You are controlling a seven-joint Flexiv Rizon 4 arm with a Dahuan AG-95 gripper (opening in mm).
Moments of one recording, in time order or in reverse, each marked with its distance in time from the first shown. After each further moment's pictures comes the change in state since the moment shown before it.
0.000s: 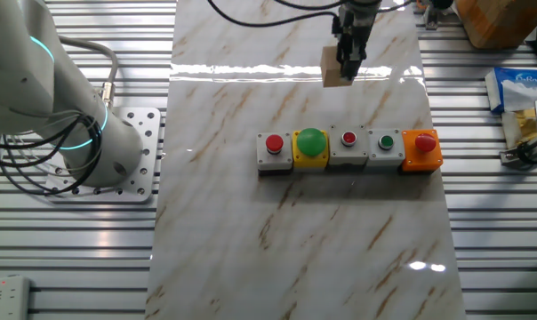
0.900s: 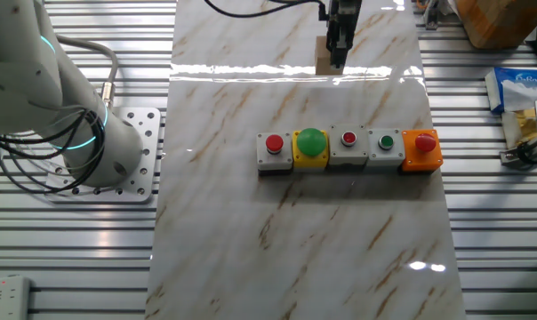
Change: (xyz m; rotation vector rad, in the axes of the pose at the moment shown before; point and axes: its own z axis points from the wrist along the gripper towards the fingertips) arm 0.010 0.041 0.013 0.021 -0.013 0.067
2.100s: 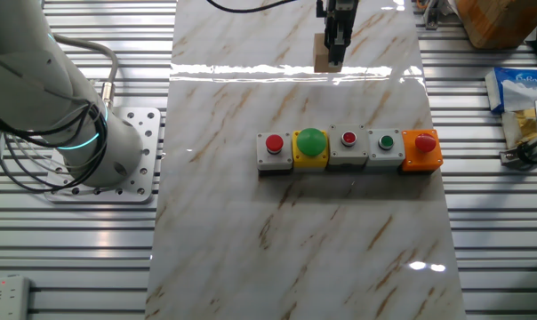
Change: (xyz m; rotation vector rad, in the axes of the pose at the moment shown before) arm 0.005 0.002 0.000 -0.009 0.004 0.004
